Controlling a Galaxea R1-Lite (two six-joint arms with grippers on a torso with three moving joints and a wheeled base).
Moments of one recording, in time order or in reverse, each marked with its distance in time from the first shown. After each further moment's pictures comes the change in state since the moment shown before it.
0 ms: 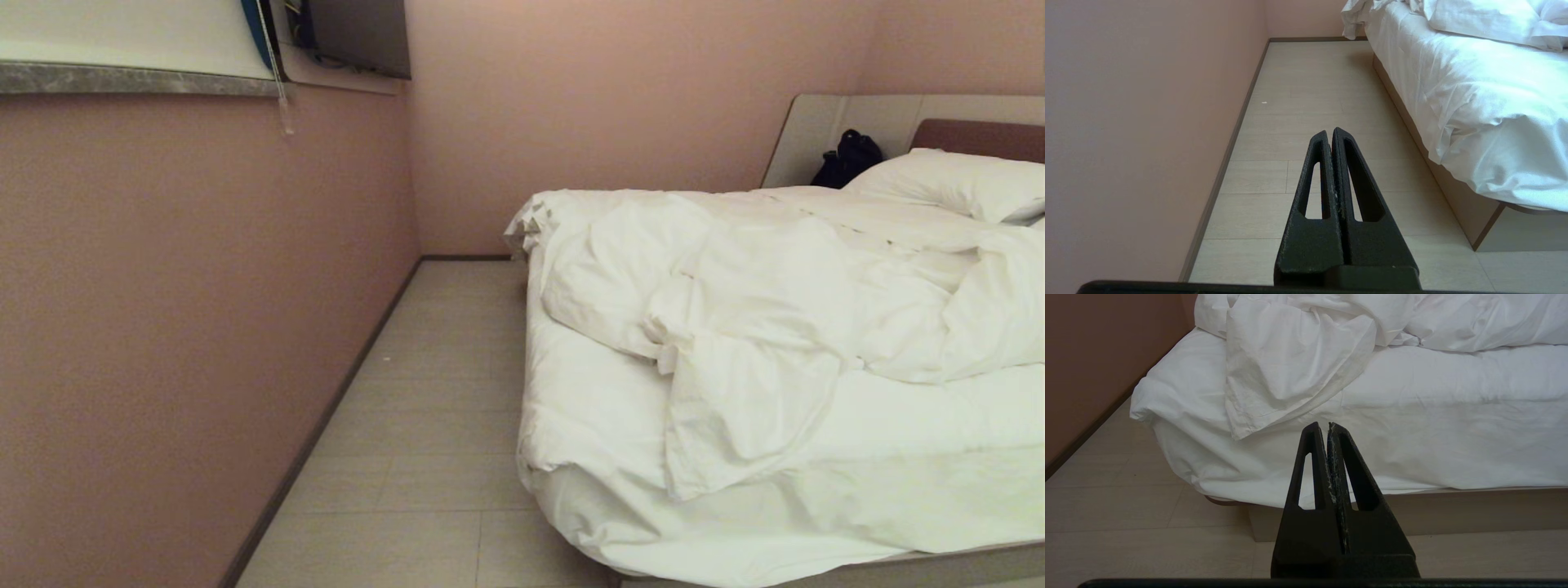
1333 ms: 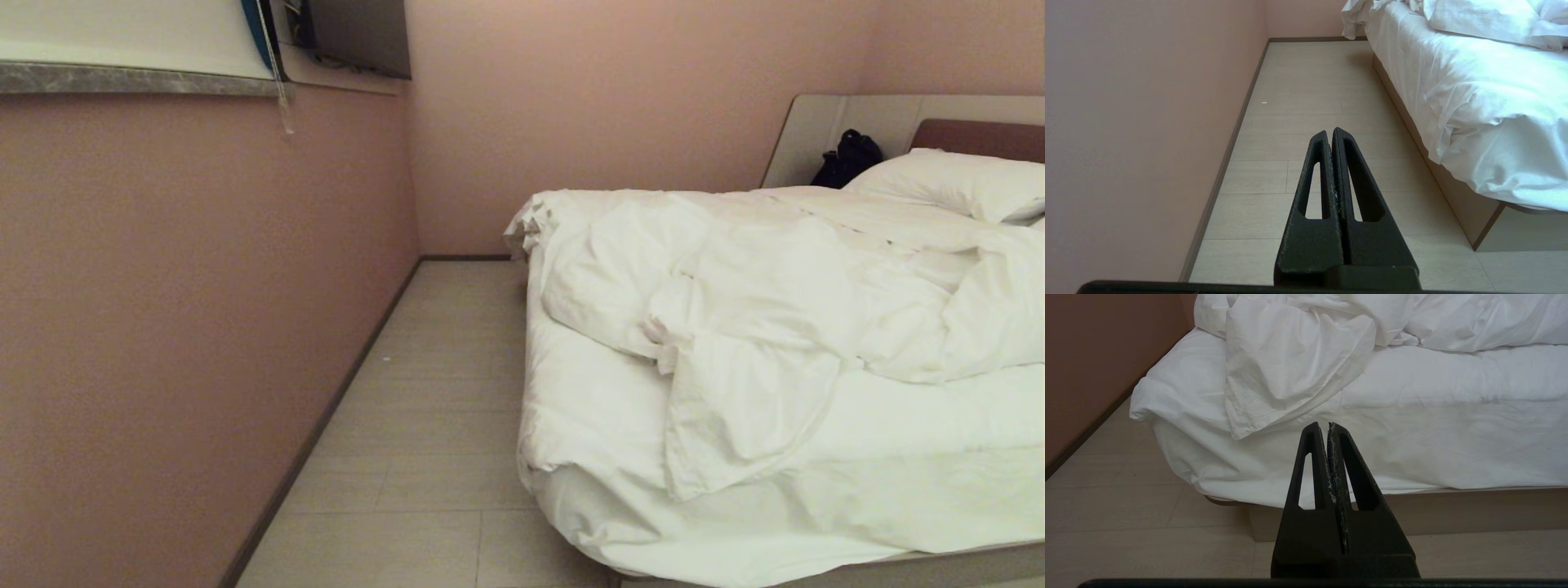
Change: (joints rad) left arm 0.000 0.000 0.000 0.000 -0.001 0.001; right arm 0.000 0.000 0.000 0.000 0.000 0.000
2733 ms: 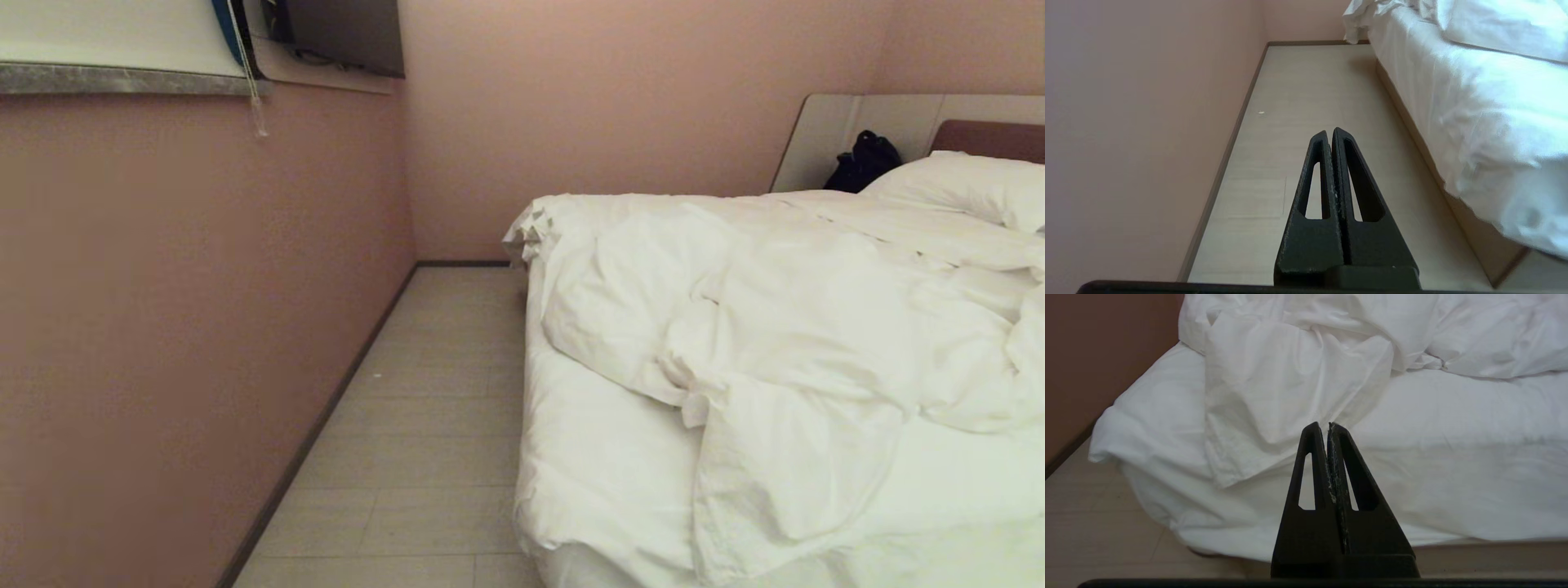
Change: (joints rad) left arm 0.000 0.000 0.000 0.000 0.002 0.000; right arm 0.000 0.000 0.000 0.000 0.000 -0.002
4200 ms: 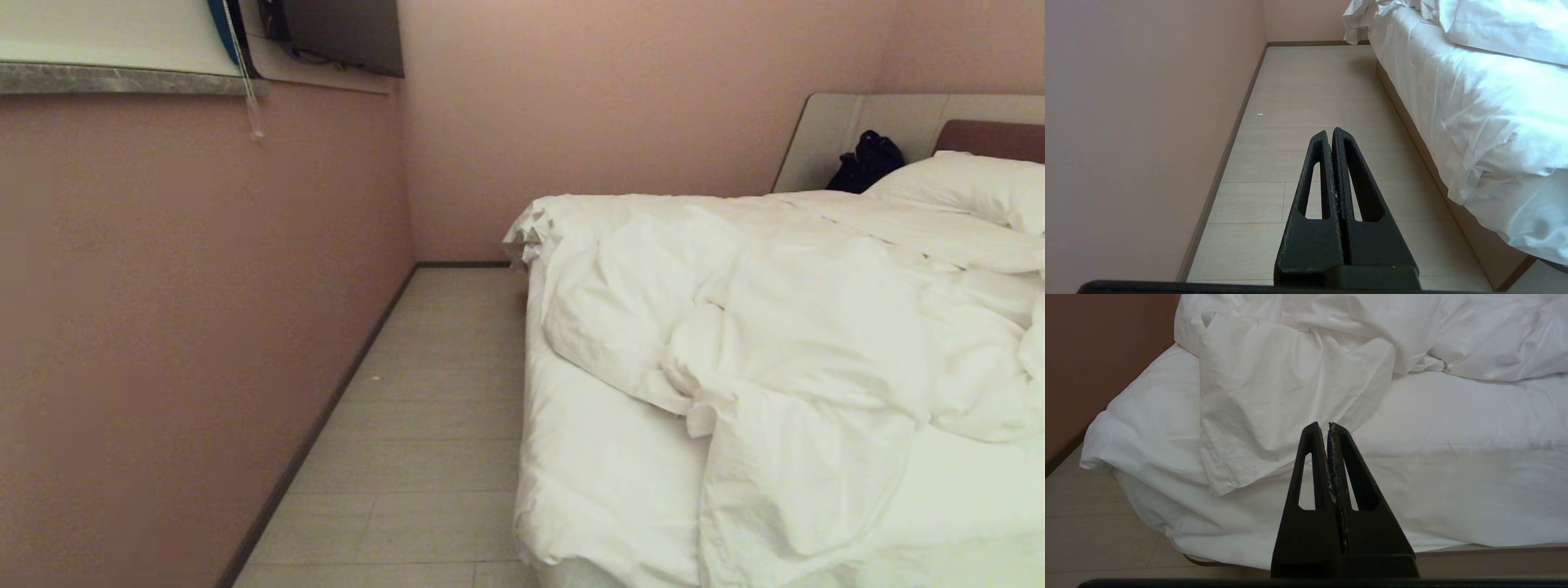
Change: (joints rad) left arm 0.000 0.000 0.000 0.000 -0.001 0.000; right arm 0.000 0.000 0.000 0.000 0.000 0.000
